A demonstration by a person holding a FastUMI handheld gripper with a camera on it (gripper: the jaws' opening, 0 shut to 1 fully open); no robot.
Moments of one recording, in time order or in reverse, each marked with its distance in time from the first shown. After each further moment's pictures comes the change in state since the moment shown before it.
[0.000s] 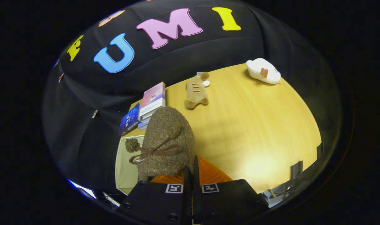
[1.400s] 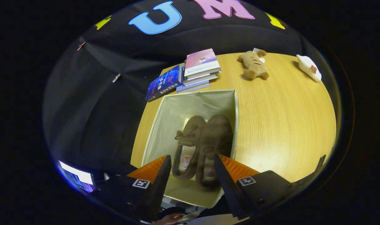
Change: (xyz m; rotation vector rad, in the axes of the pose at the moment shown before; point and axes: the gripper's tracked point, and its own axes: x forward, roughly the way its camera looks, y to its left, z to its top) arm 0.043 0.145 -0.105 -0.198 0.176 0.134
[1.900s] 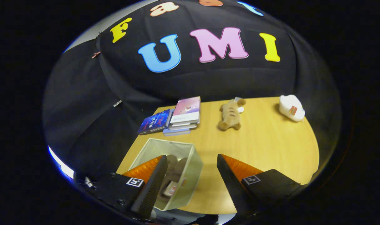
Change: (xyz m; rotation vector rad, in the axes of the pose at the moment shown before) arm -0.104 -0.099 0.110 -0.156 -0.425 -0.086
